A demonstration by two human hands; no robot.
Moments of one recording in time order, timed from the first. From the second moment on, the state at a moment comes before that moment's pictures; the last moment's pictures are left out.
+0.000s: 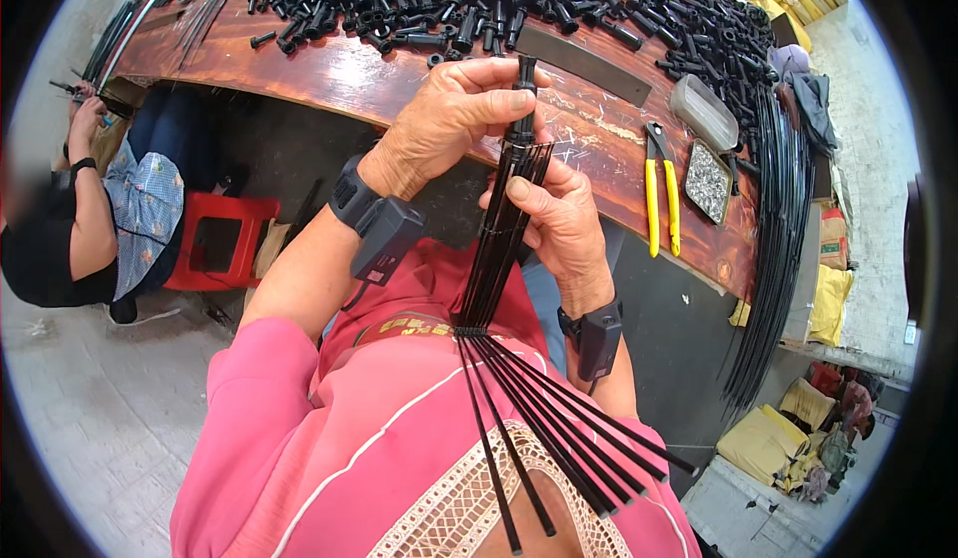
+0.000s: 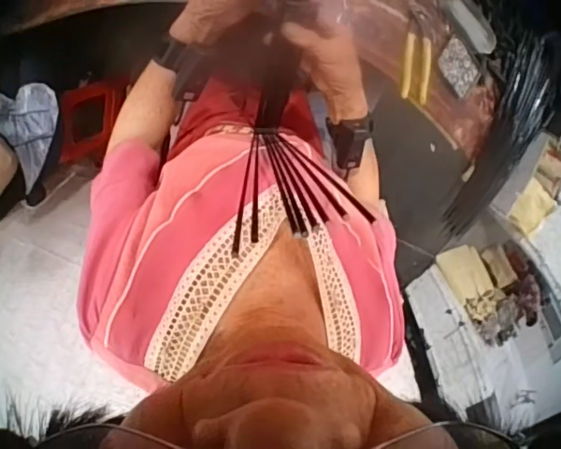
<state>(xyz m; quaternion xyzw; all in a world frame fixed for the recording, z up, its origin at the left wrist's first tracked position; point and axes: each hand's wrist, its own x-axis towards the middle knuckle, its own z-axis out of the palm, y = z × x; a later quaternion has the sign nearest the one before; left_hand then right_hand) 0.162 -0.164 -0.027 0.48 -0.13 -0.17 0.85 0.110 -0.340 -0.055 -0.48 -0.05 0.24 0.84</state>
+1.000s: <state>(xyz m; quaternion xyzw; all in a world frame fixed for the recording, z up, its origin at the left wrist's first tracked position) 0.155 -0.152 -0.014 0.57 -0.24 -0.18 0.76 0.114 -0.343 -0.058 -0.41 -0.06 0.25 0.88</state>
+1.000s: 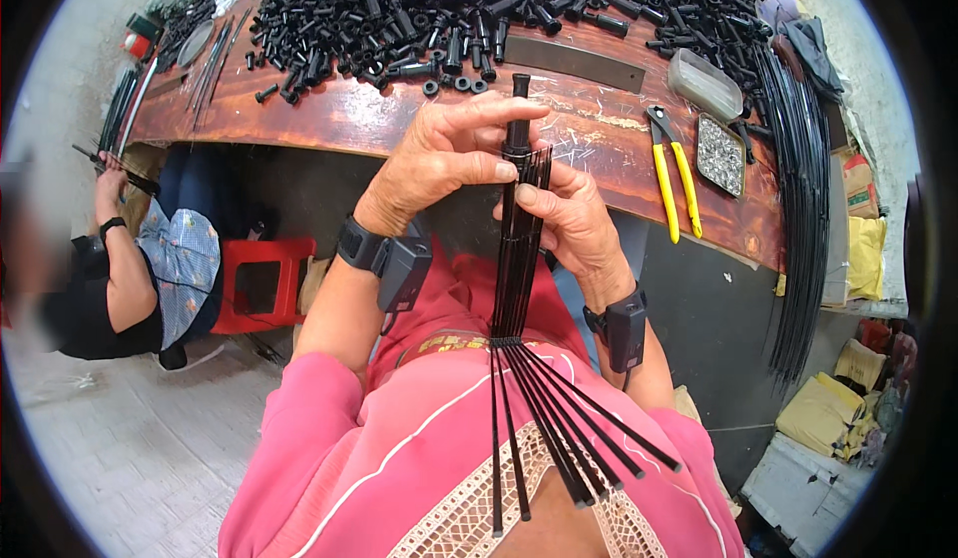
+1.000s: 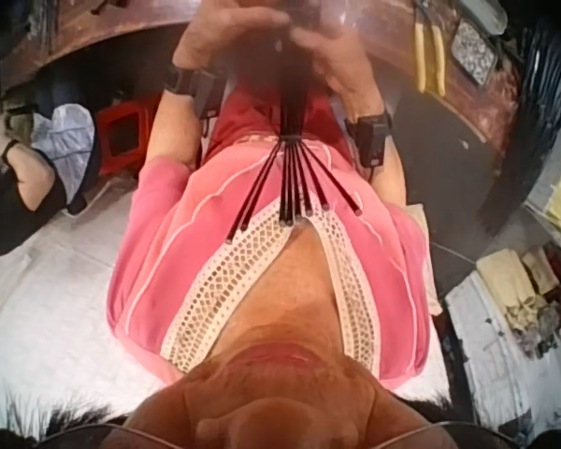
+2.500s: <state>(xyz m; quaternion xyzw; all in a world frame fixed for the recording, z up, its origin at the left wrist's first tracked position) 0.151 -0.181 -0.081 0.23 -0.20 -0.22 0.93 0.117 -0.342 -0.065 -0.43 -0.11 0.25 0.86</state>
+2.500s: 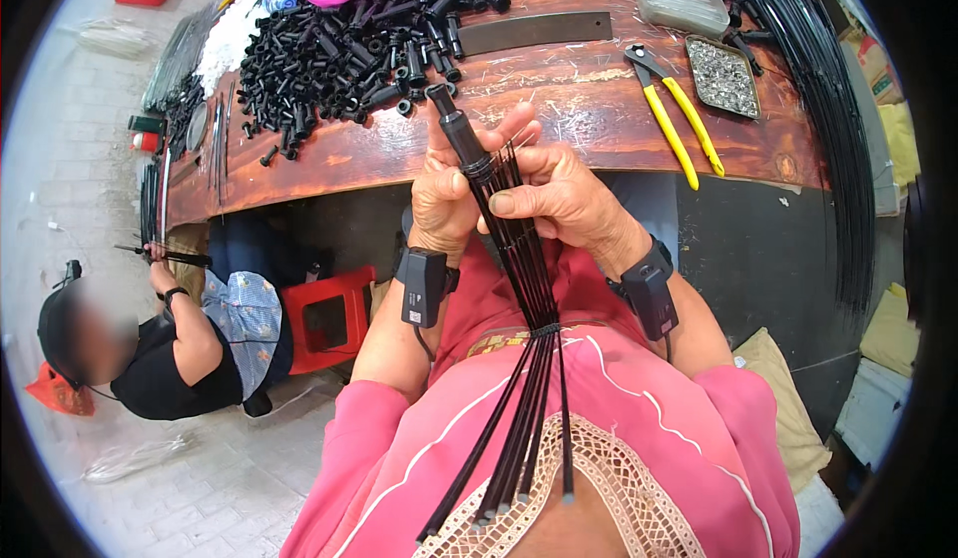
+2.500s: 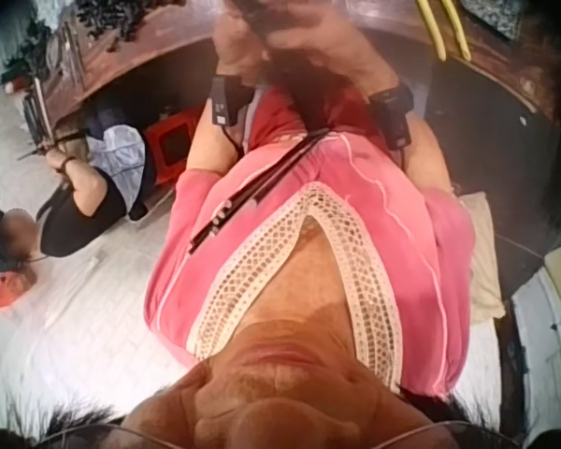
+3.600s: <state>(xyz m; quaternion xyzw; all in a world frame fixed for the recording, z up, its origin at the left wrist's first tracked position) 0.092 -0.186 0.022 0.65 -0.02 0.05 0.76 0.127 -0.330 -0.050 -0.48 -0.10 0.04 0.87</state>
